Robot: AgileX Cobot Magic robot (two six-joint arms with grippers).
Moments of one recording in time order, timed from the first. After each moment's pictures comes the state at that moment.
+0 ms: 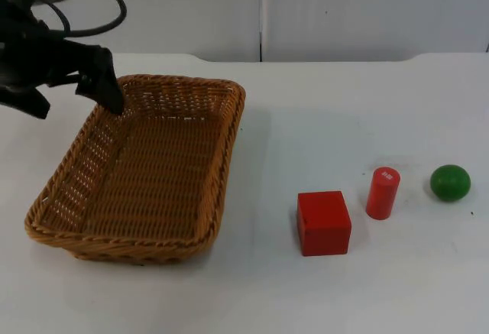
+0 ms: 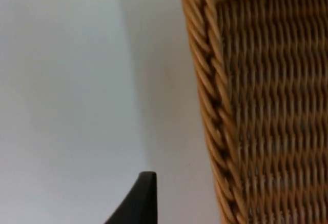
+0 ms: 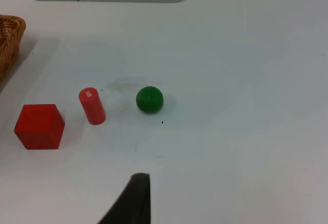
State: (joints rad) right arm 0.10 0.00 -0.52 0.00 1.08 0.01; left arm -0.01 1.97 -1.27 -0.50 0.64 0.52
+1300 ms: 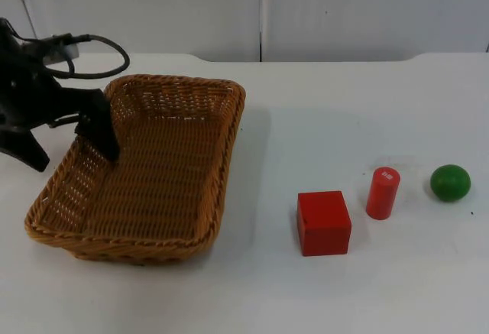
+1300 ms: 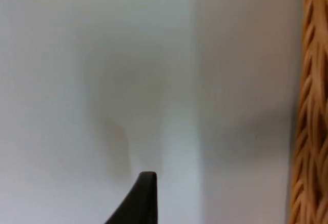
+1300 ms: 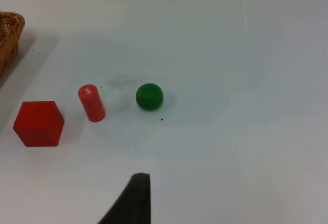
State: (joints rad) right arm 0.10 0.00 -0.52 0.00 1.08 0.01; left arm 0.05 2.23 -1.48 -0.41 0.87 0.41
